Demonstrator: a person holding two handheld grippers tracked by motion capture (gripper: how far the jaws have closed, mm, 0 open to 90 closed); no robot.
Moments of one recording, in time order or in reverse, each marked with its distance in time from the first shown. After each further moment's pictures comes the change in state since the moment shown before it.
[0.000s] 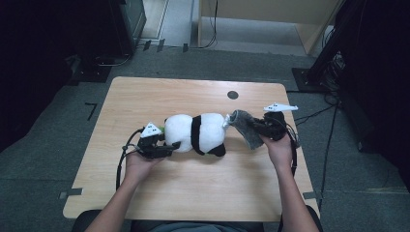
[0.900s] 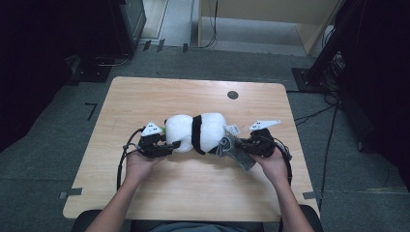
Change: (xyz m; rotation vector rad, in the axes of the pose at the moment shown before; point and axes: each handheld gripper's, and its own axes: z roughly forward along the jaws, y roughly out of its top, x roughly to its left) left arm -0.003 0.004 -0.001 0.012 0.001 -0.025; right arm 0.033 -0.039 0.010 0.171 0.158 -0.105
